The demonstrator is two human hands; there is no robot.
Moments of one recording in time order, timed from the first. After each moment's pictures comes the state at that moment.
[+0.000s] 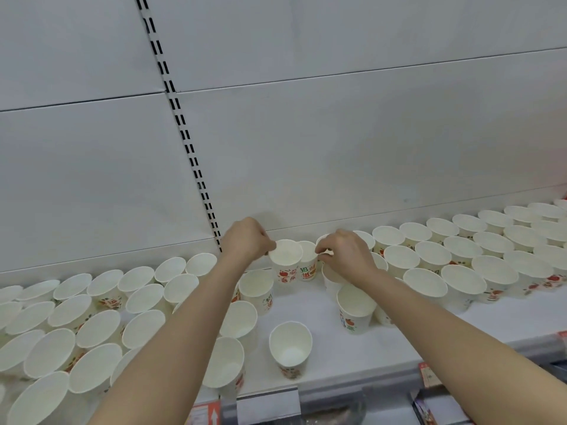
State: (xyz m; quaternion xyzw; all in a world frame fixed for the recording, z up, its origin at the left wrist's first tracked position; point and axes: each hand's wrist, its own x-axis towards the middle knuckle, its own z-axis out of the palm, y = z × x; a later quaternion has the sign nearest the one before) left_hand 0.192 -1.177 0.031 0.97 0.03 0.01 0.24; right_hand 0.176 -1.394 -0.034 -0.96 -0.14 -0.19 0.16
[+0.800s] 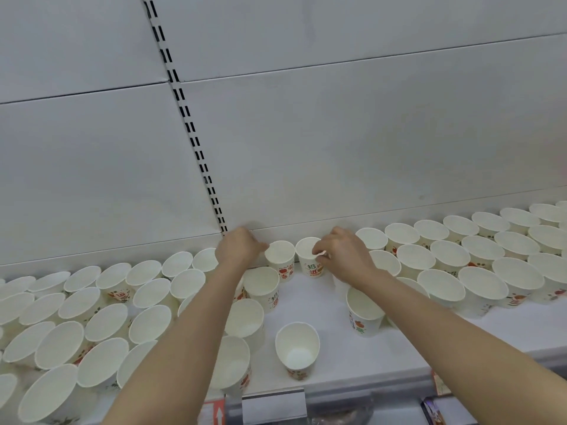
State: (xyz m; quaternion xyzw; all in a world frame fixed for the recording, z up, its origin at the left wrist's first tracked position) left_hand 0.210 -1.145 -0.007 0.97 0.13 -0.01 0.22; right_hand 0.181 -1.374 -0.036 -0.95 -0.20 -0.16 0.16
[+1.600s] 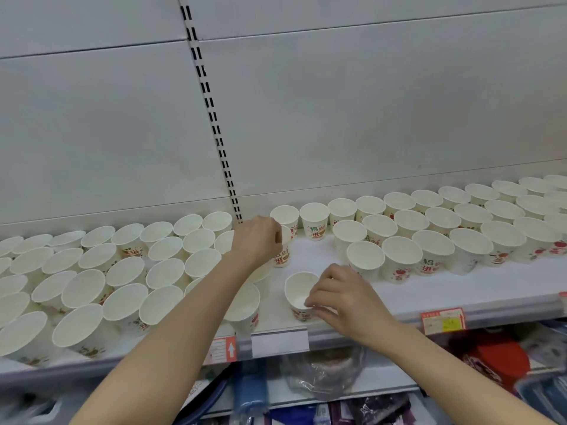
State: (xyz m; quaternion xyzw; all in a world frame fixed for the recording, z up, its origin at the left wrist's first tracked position) left_hand 0.133 -1.158 -0.020 0.99 -0.13 0.08 0.04; right_hand 0.019 -1.359 -0.070 -0.87 -0.39 -0.23 0.21
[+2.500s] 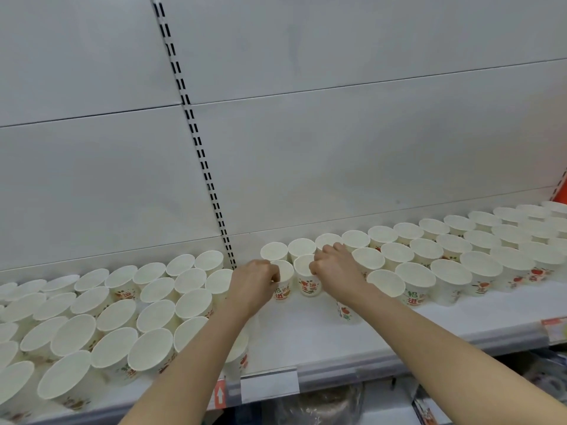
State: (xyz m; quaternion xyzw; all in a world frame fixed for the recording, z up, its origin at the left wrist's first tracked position) left_hand 0.127 -1.163 -0.035 0.97 -0.18 0.13 0.04; right_hand 0.124 -1.370 -0.031 -0.96 -0.21 -0.18 -0.10
